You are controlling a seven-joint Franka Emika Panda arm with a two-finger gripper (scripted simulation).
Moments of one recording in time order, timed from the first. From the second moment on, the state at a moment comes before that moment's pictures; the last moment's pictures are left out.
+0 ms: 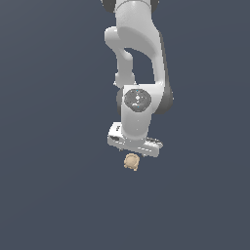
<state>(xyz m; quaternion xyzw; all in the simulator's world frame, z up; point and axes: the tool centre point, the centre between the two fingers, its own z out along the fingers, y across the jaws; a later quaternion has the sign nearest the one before) 0.058 0.031 0.114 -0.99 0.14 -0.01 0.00</state>
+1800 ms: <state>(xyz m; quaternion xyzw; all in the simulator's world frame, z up) 0.065 0.034 0.040 -0.98 0.18 0.00 0.00</state>
